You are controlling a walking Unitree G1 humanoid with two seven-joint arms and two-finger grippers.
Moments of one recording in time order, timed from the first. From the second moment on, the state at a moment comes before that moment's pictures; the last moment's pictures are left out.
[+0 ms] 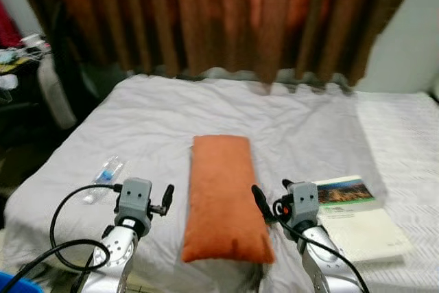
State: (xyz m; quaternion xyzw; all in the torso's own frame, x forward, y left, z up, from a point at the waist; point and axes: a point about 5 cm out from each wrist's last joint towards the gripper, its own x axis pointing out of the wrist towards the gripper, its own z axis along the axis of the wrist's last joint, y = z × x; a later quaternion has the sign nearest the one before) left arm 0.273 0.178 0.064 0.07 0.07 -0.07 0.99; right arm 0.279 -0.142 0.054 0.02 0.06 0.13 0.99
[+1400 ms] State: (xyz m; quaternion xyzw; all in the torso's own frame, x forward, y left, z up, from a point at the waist) left arm 0.324 0.189 0.070 0.04 0.10 -0.07 0.99; right arm 0.319 -0.128 0.064 0.09 0.09 0.15 0.98
